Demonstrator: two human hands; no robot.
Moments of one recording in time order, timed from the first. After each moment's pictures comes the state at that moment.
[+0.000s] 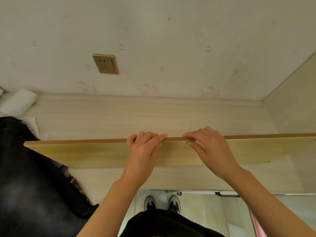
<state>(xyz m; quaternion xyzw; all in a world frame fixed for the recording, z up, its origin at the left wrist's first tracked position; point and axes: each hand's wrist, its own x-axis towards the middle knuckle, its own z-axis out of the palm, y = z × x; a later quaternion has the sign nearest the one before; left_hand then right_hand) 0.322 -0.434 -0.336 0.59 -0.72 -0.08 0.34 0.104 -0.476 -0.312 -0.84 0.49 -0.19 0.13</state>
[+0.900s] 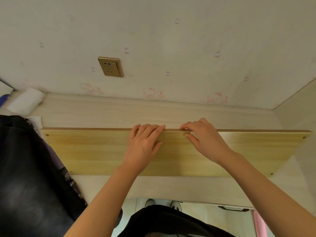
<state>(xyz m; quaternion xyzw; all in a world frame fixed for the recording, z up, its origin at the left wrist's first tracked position) 0.338 -0.491 -0.362 0.61 -0.76 -0.01 0.22 0.118 -0.551 -0.320 -0.85 0.48 -0.12 0.19</state>
